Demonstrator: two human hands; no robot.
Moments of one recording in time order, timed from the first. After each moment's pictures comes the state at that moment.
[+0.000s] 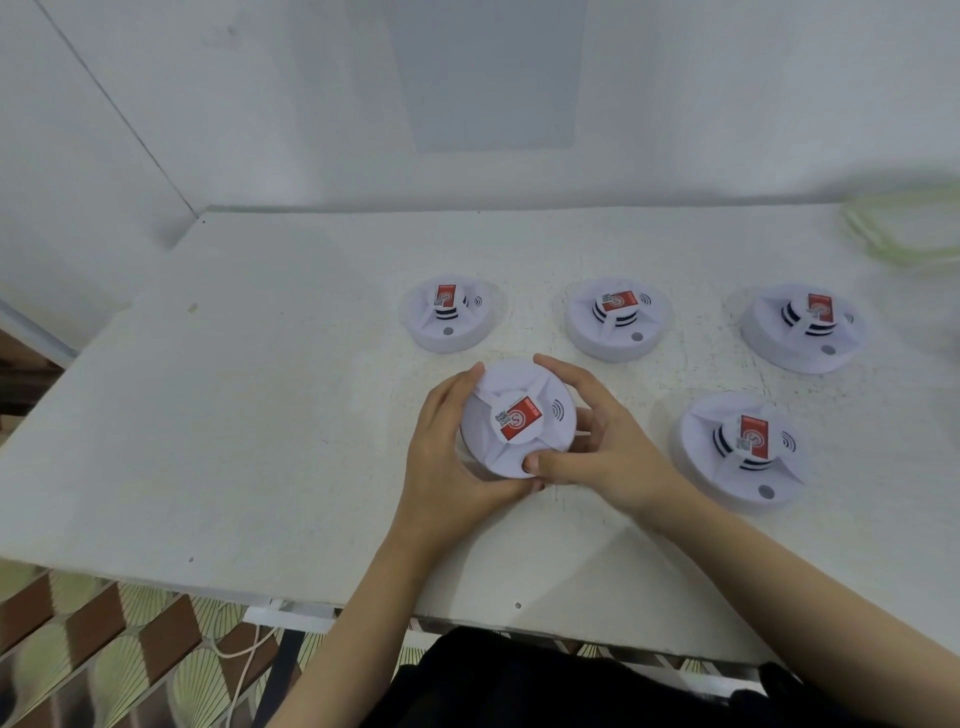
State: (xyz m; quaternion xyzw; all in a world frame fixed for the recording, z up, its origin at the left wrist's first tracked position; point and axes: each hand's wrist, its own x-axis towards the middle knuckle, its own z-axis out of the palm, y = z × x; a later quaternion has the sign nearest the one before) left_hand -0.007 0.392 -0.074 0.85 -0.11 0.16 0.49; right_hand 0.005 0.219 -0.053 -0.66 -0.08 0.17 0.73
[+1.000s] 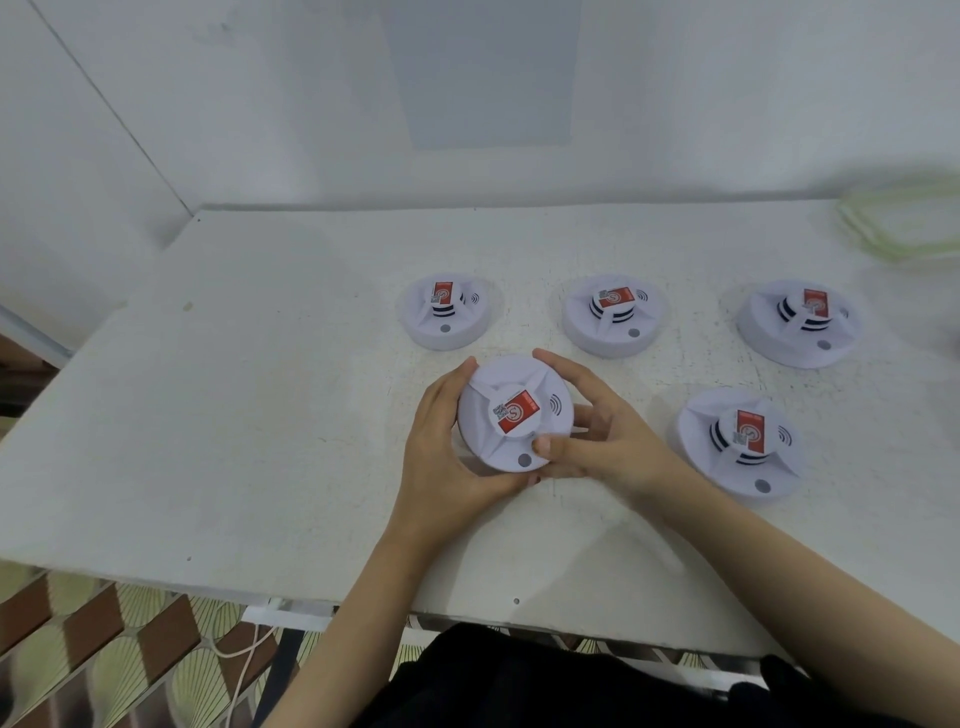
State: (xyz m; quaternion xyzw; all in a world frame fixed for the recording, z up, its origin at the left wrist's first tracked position) left_hand -0.011 0.391 -0.068 0.85 -0.09 0.14 0.51; right_hand 0.007 0.213 -0.049 -0.63 -0.06 0.21 0.75
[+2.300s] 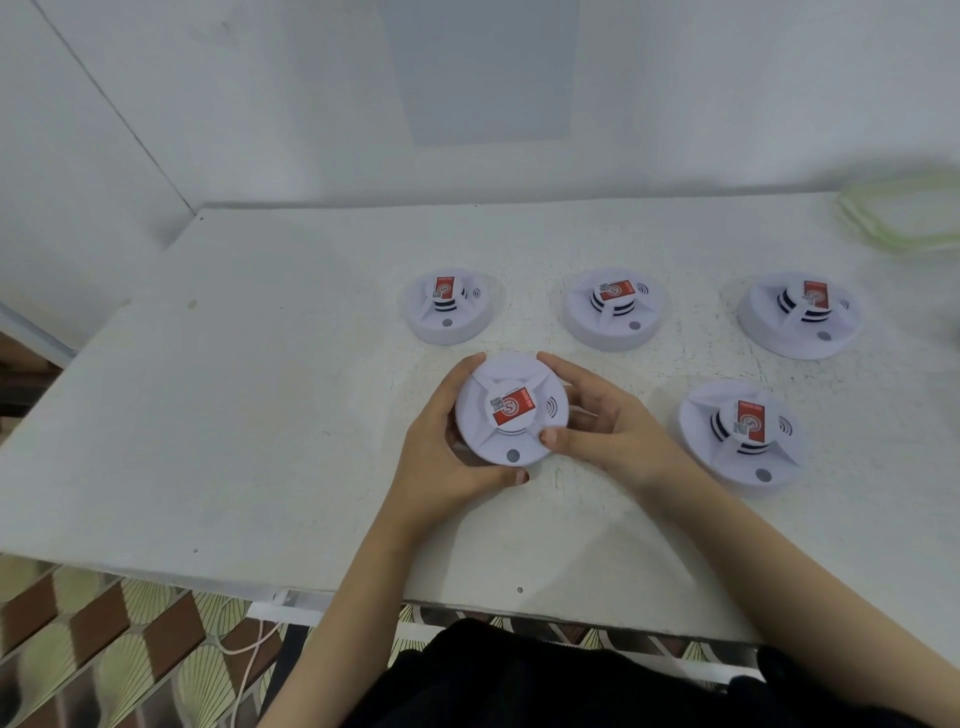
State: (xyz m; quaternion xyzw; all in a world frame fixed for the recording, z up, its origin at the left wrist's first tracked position) left_hand -0.008 0.404 -0.070 0.79 -0.07 -0.01 0.61; right_hand 0.004 0.211 -0.054 -0.65 -0.07 0.17 0.74
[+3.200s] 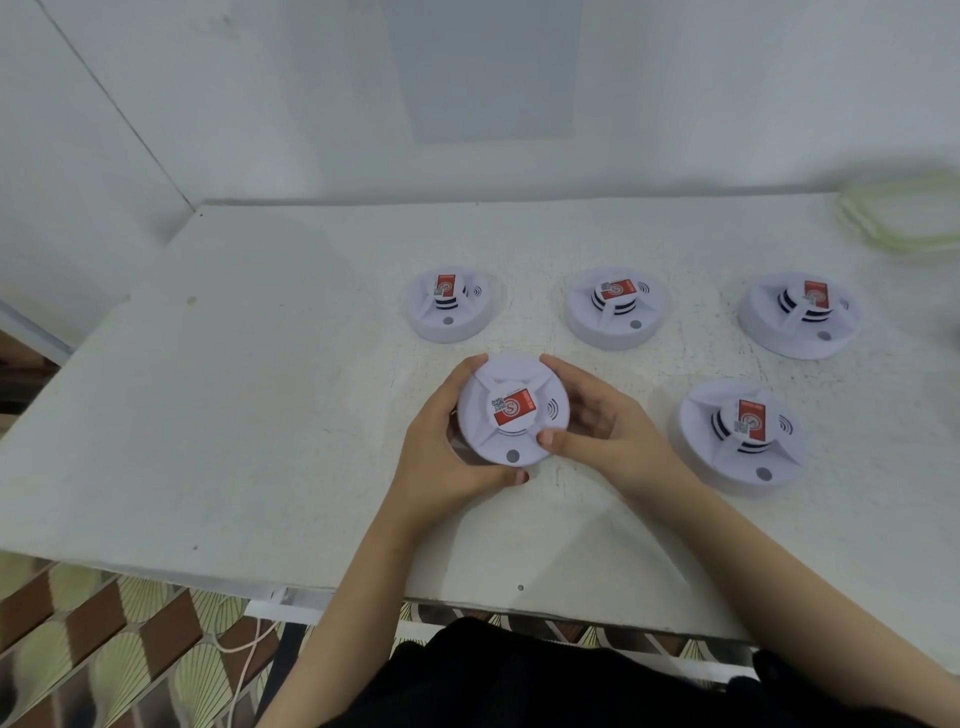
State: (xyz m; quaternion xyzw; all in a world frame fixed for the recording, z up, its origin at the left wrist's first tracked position) left_hand -0.006 0.406 -0.074 0.80 -0.07 0.00 0.60; right_hand -0.004 0.216 -0.053 -0.67 -0.08 0.13 0.72
